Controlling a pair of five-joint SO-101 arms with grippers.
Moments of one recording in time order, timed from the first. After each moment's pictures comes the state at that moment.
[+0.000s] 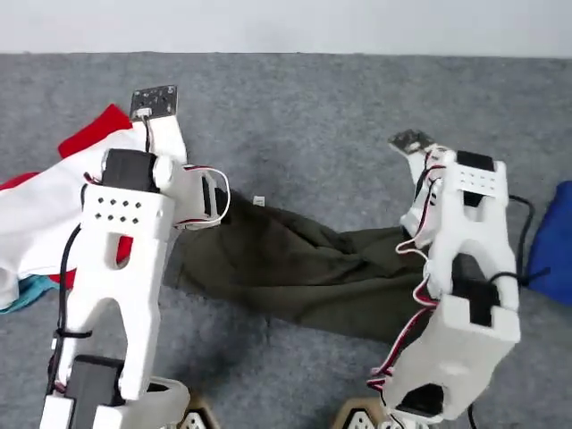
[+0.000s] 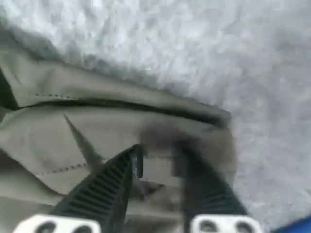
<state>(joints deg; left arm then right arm) 4.8 -9.5 1.4 99.6 24.5 11.1 19.7 2.1 75.9 39.2</state>
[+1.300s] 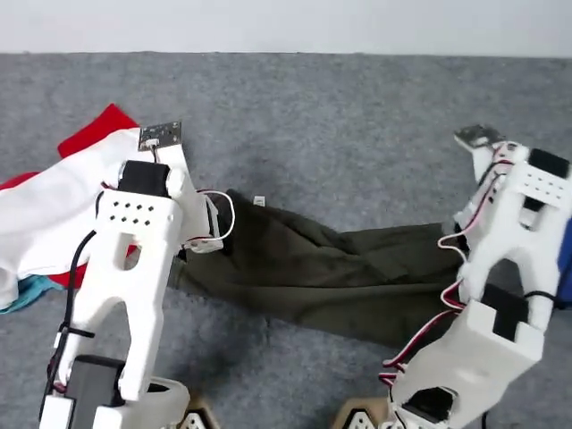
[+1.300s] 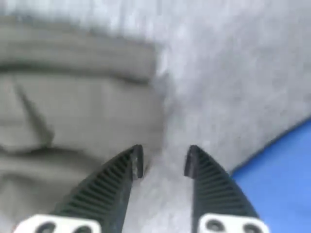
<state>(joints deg) 5.1 -9.5 12.5 99.5 28.4 22.9 18.2 -7.5 82.9 42.4</state>
